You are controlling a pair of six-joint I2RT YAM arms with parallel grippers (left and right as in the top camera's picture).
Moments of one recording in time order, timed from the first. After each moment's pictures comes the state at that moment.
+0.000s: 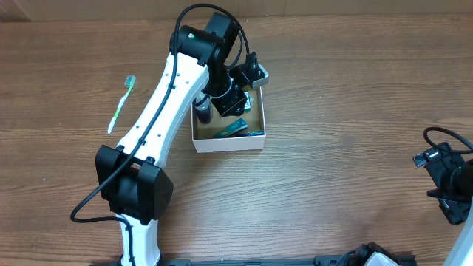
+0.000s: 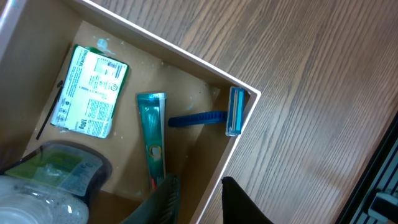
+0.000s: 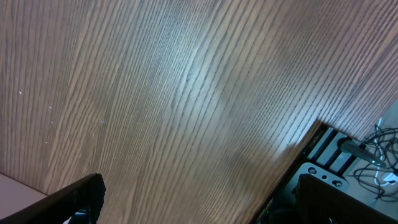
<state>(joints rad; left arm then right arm) -0.42 2.06 2.06 -1.43 0.34 0.58 -0.63 1.16 1.27 -1.48 -0.06 0.49</state>
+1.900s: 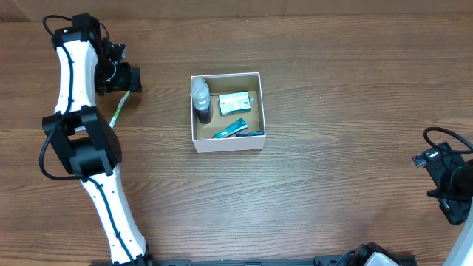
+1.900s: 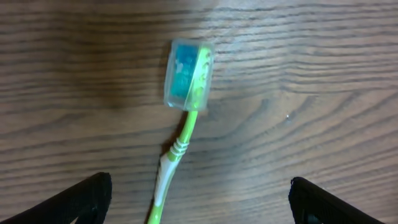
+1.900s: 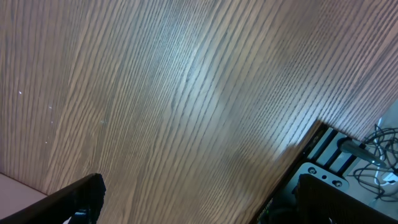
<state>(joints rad) 0.22 2.49 2.31 -1.31 0.11 0.24 -0.63 1.16 1.27 -1.47 -0.06 0.49</state>
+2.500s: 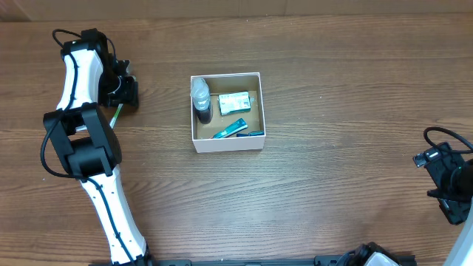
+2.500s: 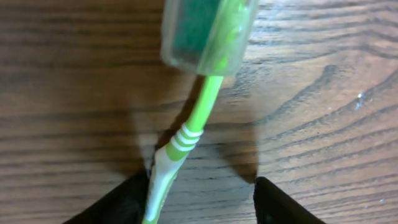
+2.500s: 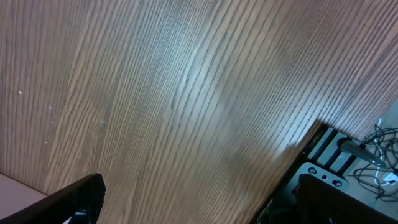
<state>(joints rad) 0.22 2.48 2.13 -1.24 0.06 0.20 -0.63 1.16 1.27 -1.48 -0.06 0.49</state>
